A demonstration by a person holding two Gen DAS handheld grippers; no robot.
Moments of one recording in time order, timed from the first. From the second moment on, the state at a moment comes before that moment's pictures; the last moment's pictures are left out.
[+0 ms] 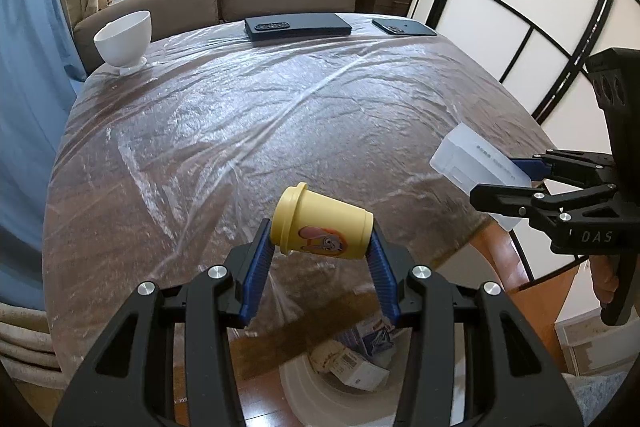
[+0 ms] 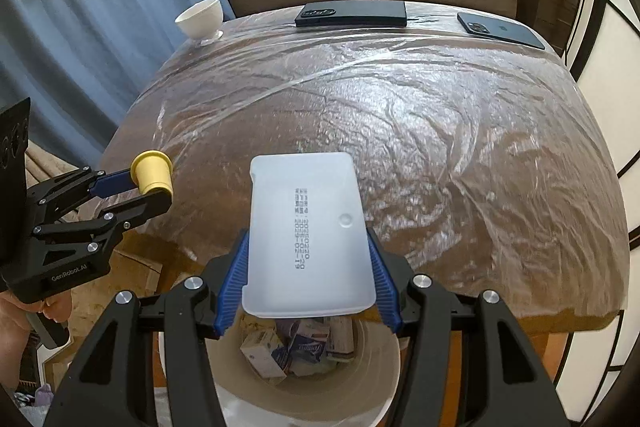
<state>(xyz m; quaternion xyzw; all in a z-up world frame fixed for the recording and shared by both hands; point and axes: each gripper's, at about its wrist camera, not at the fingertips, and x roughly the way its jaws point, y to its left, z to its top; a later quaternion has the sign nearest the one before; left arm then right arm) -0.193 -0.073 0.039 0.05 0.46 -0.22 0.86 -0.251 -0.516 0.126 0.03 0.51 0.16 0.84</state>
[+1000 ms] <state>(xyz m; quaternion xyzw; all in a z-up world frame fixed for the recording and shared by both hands) -0.253 -0.086 0.037 0.07 0.48 -0.27 0.83 -0.316 -0.505 0.121 0.03 0.54 0.18 0.82</state>
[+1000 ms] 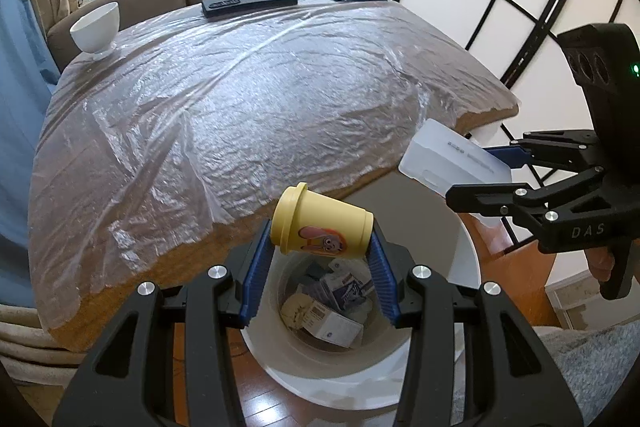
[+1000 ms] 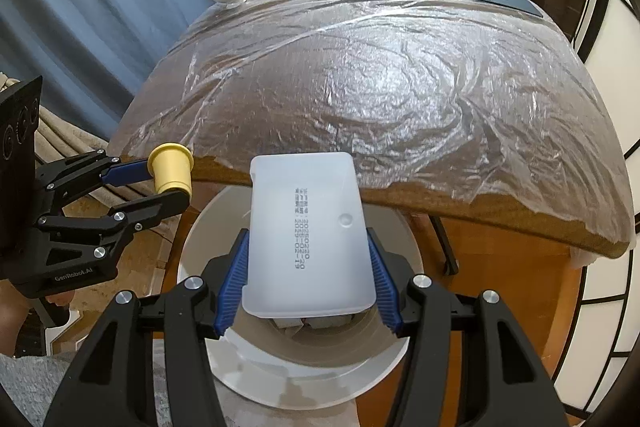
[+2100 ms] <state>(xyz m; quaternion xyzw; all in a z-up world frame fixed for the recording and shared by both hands) -0.269 -0.102 -0.024 0.11 0.54 -0.28 0.79 -0.329 -0.492 0.055 0.00 0.60 0.17 0.78</state>
